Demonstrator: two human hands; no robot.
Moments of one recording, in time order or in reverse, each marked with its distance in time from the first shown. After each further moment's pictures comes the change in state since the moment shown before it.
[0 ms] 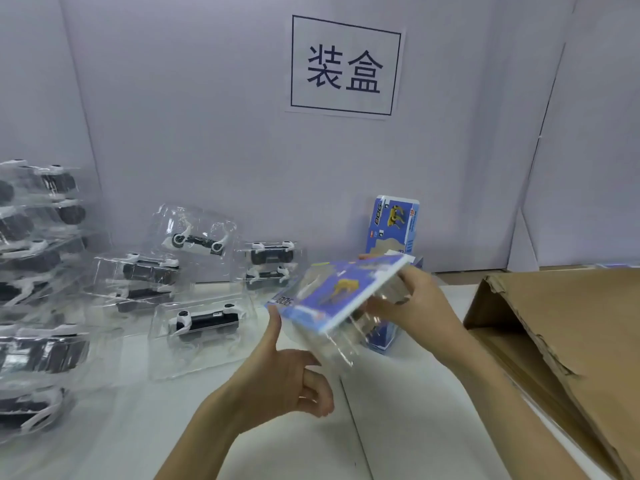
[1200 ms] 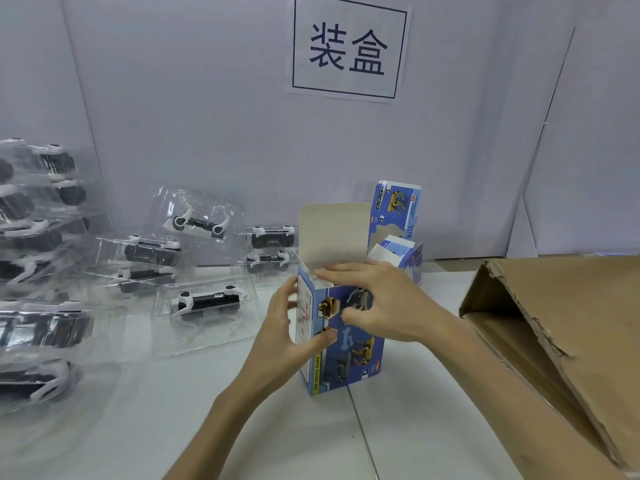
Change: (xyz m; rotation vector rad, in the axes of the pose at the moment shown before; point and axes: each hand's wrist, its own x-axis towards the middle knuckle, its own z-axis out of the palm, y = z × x) left_hand 0.012 -0.017 0.007 0.979 0.666 0.606; right_hand 0.011 0.010 0.018 -0.715 -0.355 -0.152
